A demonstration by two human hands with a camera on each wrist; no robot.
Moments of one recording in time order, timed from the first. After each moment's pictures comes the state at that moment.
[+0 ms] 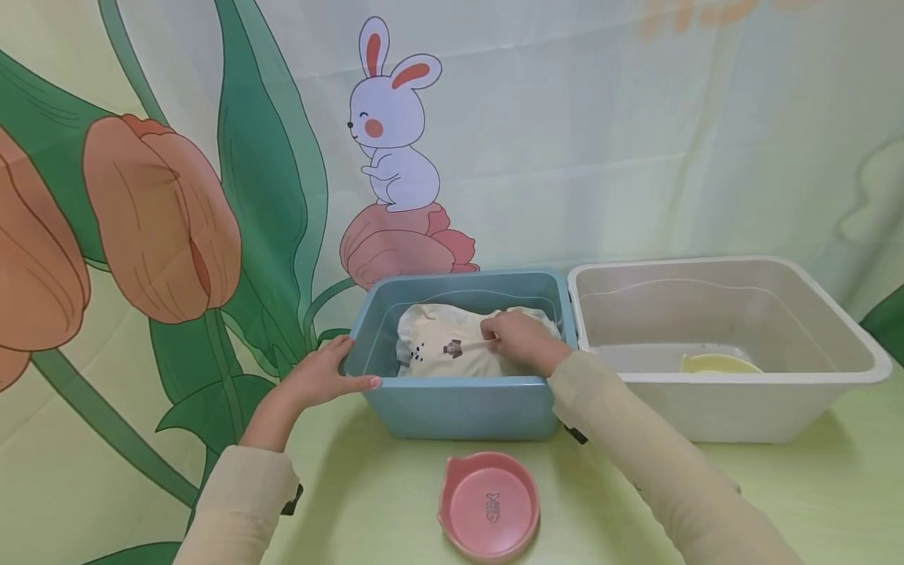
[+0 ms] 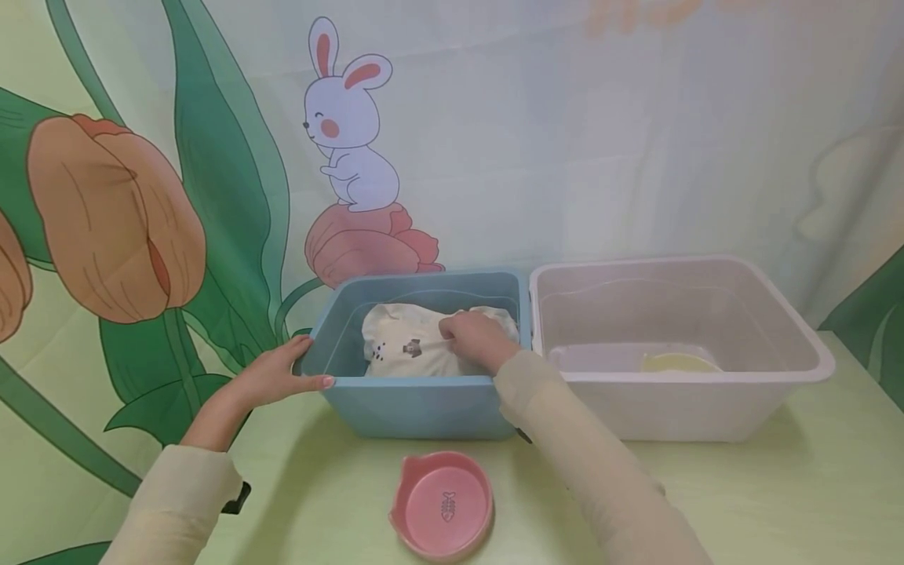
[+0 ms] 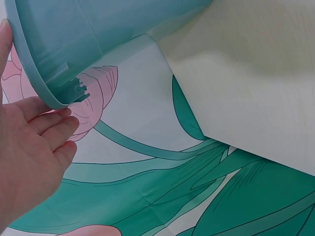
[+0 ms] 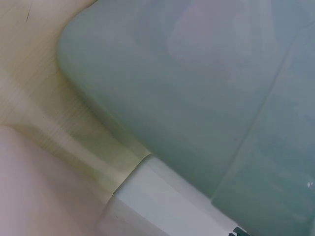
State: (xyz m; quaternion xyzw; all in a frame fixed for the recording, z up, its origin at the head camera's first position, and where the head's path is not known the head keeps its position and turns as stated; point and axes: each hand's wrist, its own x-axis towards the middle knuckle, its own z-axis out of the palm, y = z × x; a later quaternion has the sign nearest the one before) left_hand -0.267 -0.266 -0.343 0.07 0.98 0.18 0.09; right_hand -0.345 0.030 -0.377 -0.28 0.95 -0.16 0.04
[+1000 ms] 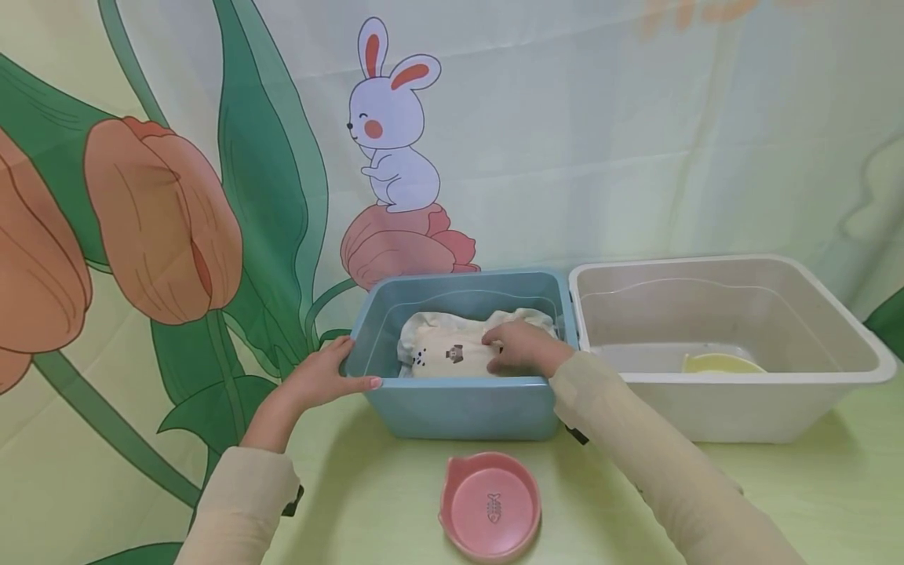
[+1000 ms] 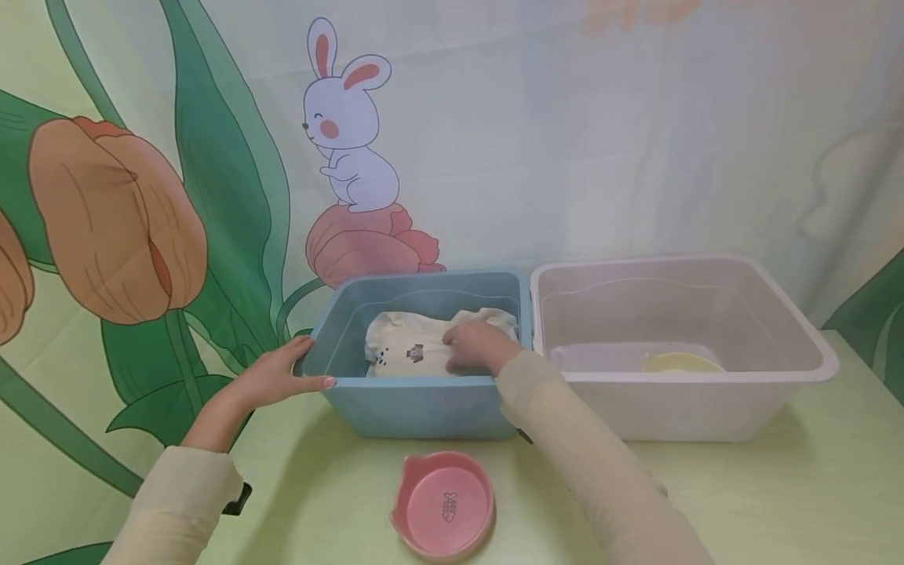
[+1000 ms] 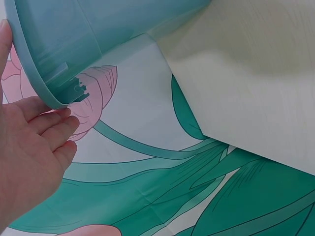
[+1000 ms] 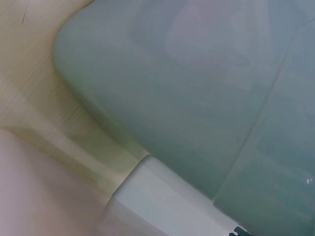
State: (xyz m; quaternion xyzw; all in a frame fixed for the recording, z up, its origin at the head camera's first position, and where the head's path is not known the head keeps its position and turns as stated) left_hand -0.265 -0.265 -0.343 0.07 0.97 0.19 0.09; right_hand -0.339 0.031 -0.378 -0.23 0.94 -0.21 0.14
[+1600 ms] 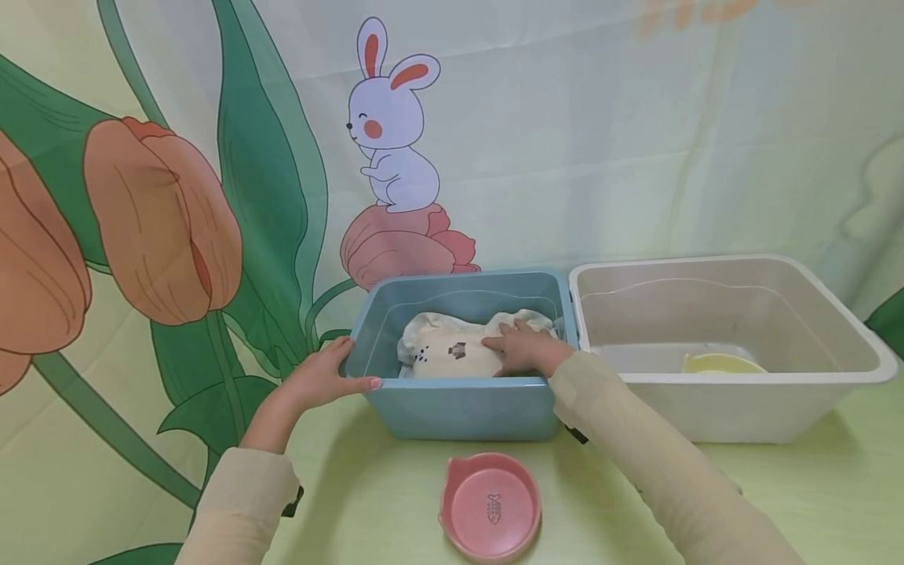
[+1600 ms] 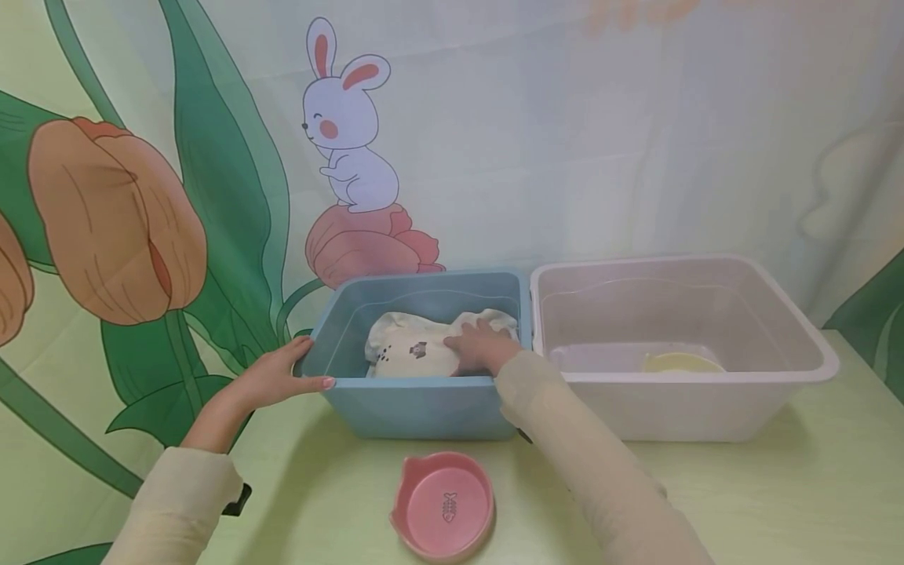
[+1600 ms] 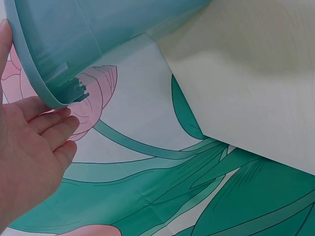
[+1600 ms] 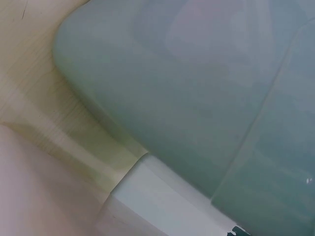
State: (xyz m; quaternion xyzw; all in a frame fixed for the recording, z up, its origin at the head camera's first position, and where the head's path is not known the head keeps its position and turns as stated) left_hand -0.265 -0.265 -0.343 0.07 0.97 0.19 0.09; right_hand -0.342 0.034 -0.383 -0.22 0.95 -0.11 0.20
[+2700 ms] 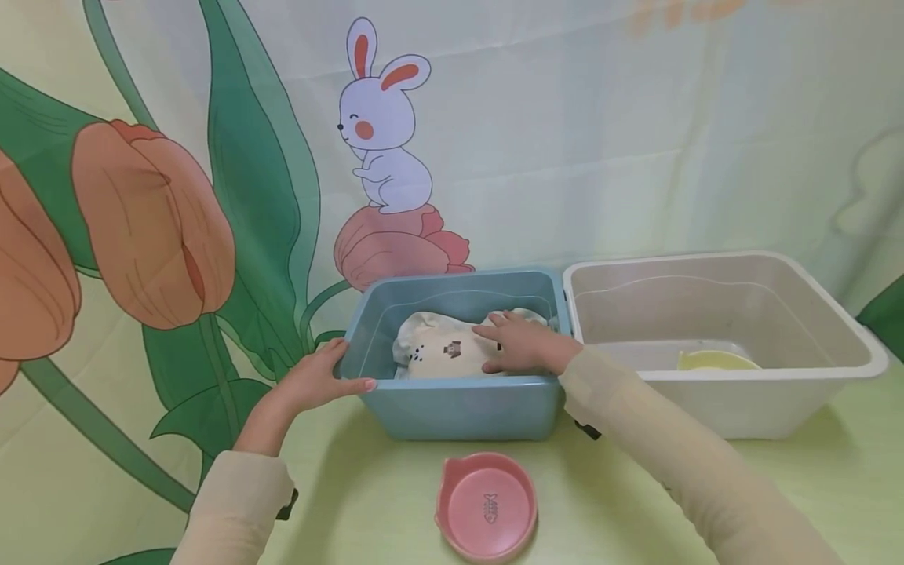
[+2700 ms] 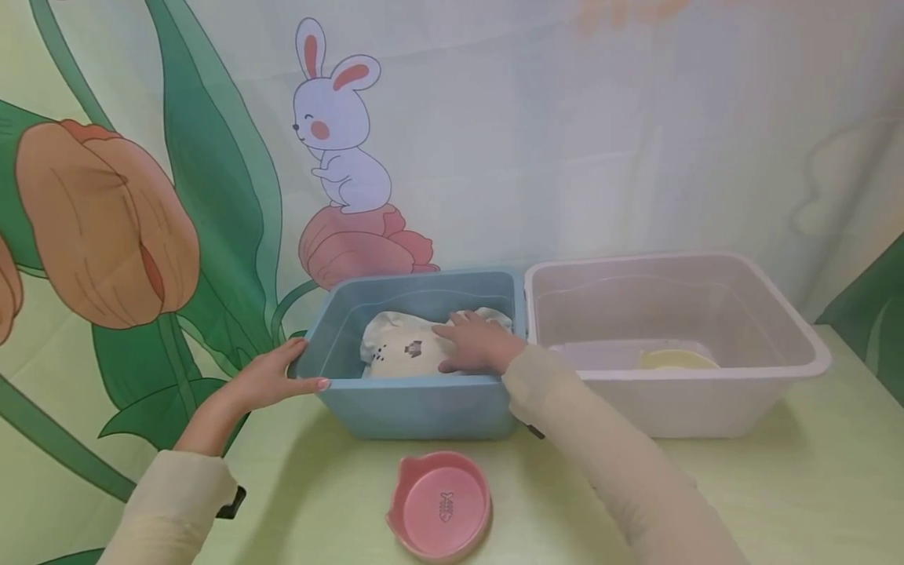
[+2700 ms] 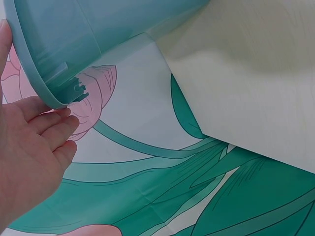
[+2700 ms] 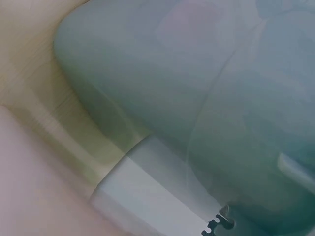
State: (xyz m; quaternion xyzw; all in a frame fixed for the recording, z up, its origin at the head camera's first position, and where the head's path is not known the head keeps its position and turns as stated) left_hand -0.264 -0.262 -0.339 0.07 0.97 0.19 0.10; right_hand -0.332 0.045 -0.365 -0.29 0.94 -0.10 0.14
